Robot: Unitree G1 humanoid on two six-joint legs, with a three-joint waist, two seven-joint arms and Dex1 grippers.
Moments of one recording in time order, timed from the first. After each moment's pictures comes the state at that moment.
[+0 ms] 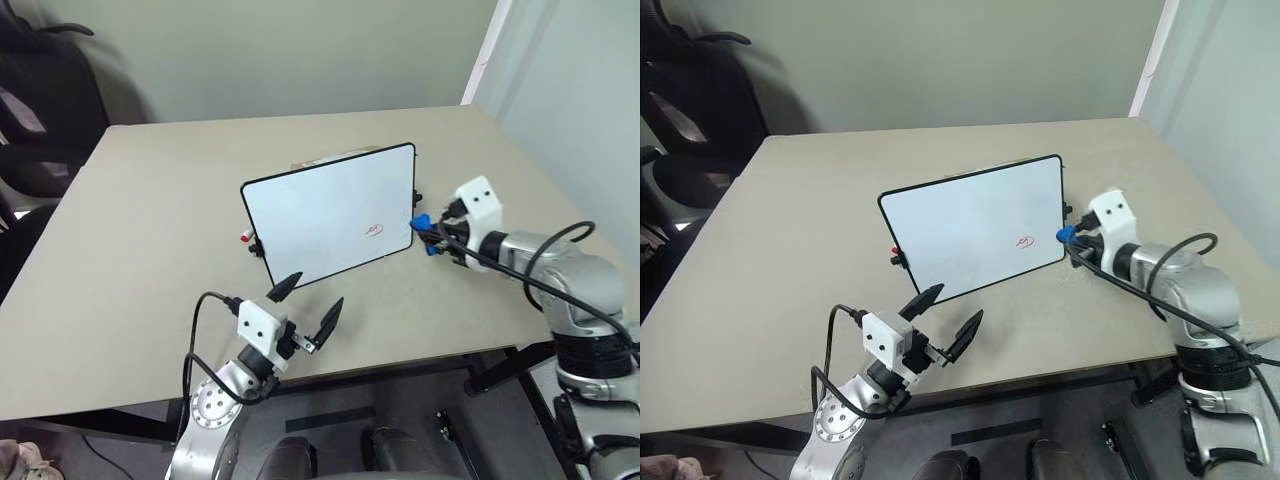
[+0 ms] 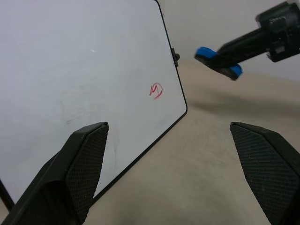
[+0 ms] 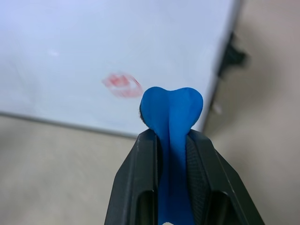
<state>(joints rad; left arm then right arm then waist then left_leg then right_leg) 0.21 0.24 -0.14 -0.42 -0.21 -0.01 -0.44 -0.59 -0.53 0.01 -0.26 0.37 1.10 0.48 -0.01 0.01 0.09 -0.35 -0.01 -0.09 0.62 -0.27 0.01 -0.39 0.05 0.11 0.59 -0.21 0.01</state>
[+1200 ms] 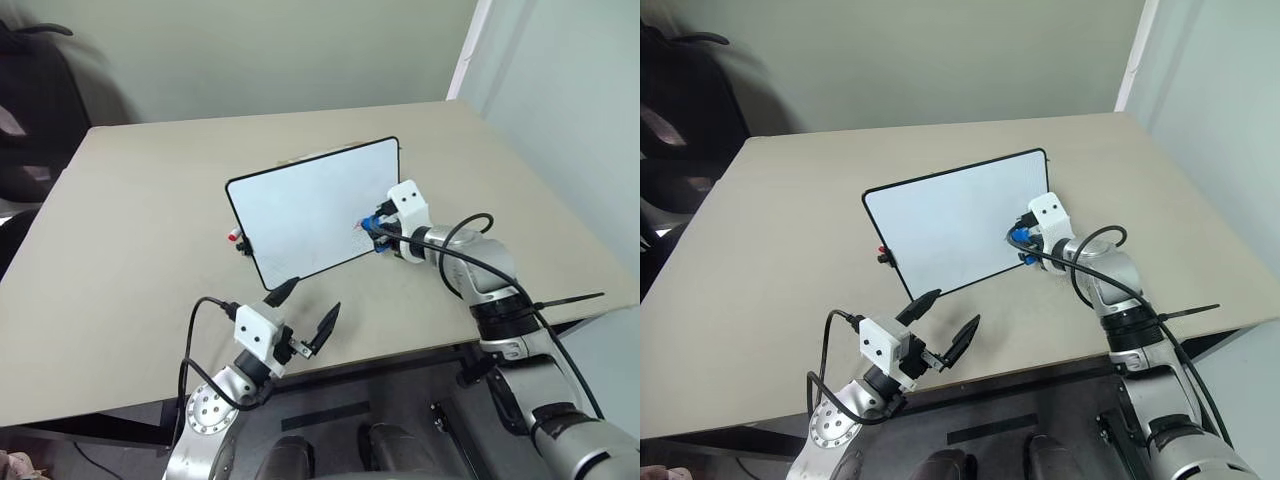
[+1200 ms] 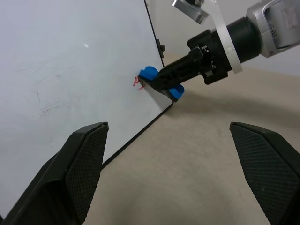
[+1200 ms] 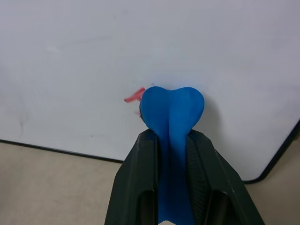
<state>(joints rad) 0.25 0.25 -0.13 -0.43 -0.21 -0.01 -0.43 -0.78 -0.29 0.16 0.15 0.20 0.90 0.44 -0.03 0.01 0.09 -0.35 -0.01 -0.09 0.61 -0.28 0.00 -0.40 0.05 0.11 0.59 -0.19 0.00</state>
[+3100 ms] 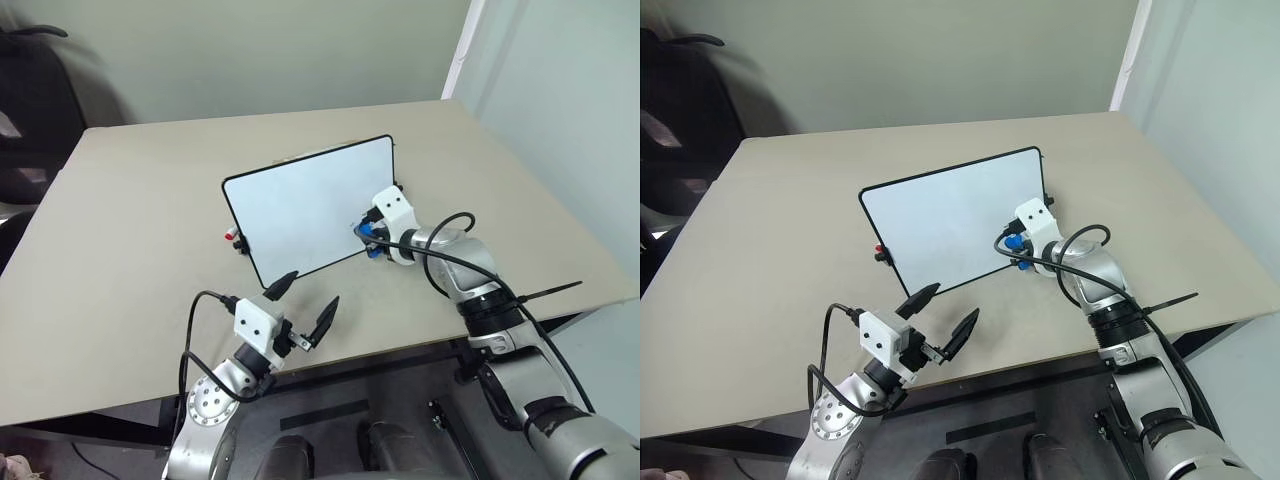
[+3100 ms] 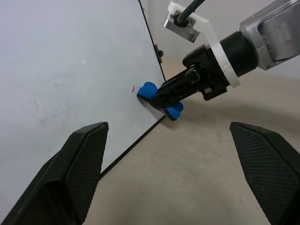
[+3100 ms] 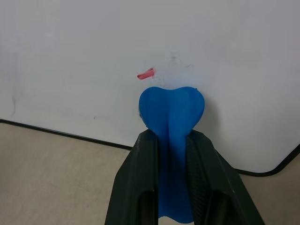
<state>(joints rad) 0.21 0.25 -0.12 -0.41 -0.21 -0.02 -0.43 -0.80 -0.26 0.22 0.24 0.10 0.88 0.47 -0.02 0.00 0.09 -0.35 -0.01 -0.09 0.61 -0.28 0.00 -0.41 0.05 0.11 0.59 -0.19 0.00</state>
